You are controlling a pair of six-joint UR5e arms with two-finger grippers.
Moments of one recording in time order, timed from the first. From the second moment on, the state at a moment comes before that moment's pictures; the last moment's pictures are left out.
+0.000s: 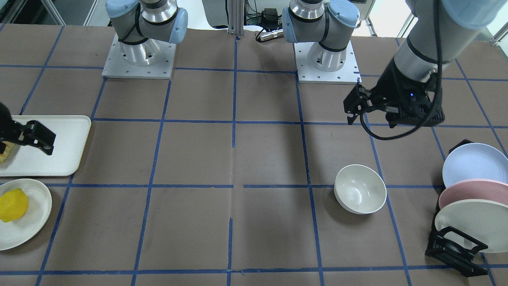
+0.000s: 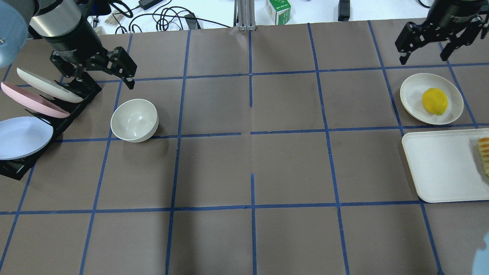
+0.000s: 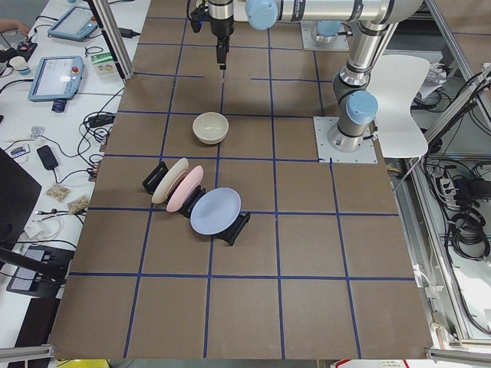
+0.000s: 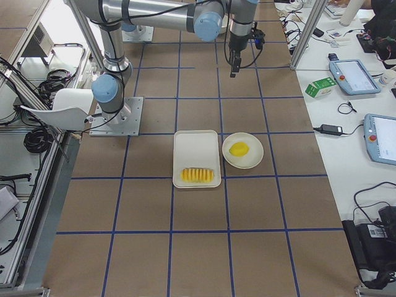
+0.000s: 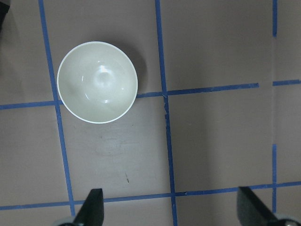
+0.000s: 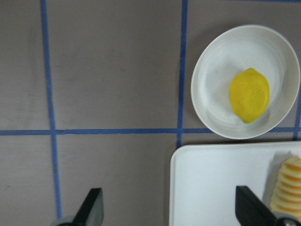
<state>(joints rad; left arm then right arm) -1.42 -1.69 -1.51 -1.56 1.56 0.22 1.27 -1.30 1.40 -1.64 -1.65 -0.34</state>
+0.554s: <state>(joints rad) -1.27 -1.96 -1.52 -1.30 1.55 0.36 1.10 -1.04 1.41 -1.90 -1.64 -0.67</state>
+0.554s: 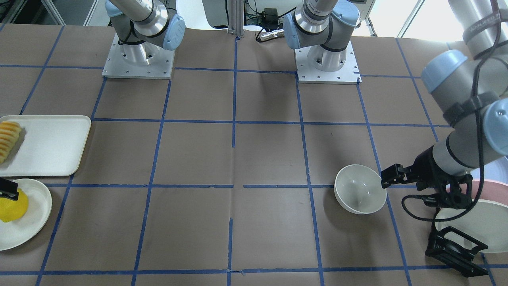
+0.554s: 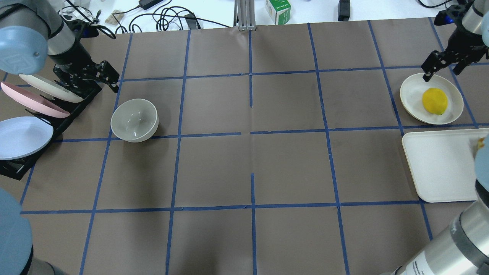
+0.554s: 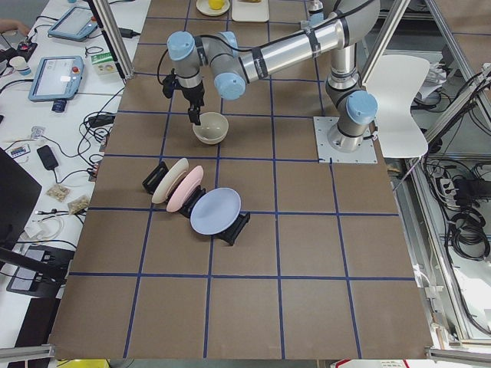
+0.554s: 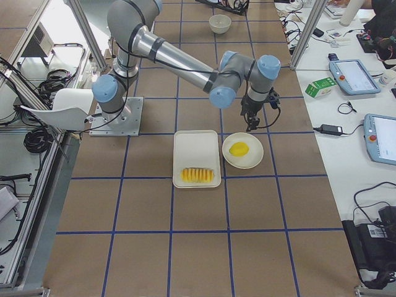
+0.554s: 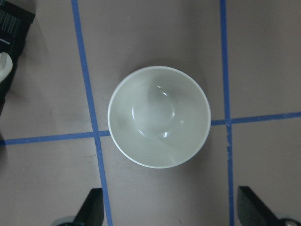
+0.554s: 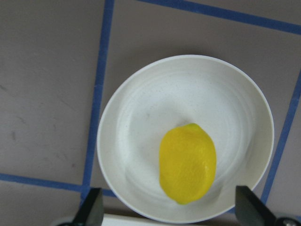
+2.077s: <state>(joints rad) -1.21 -2.06 -1.68 -1.15 1.51 0.40 1.08 -1.04 1.38 -1.85 -1.64 -0.74</state>
